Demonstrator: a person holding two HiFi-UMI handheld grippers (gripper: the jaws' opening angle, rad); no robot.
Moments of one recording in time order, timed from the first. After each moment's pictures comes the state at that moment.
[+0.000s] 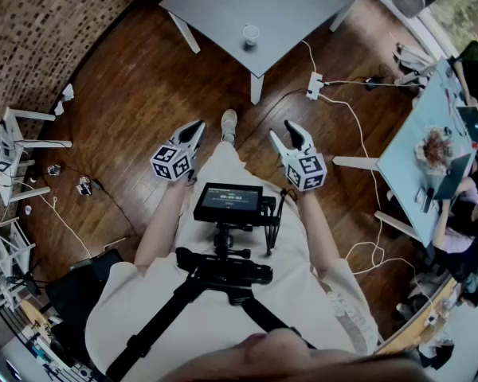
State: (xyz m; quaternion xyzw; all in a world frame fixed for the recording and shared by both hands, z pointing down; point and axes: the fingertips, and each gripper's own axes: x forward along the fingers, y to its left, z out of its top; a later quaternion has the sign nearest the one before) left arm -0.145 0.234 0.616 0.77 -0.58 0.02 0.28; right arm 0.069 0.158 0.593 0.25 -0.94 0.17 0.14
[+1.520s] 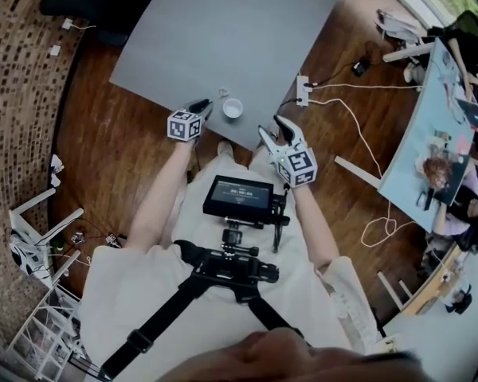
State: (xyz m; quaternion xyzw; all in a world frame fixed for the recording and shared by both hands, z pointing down) left arm -0.239 -0.219 0.815 0.79 -0.43 0.20 0.40; right arm -0.047 -0.179 0.652 0.34 -0.90 0.23 0.18
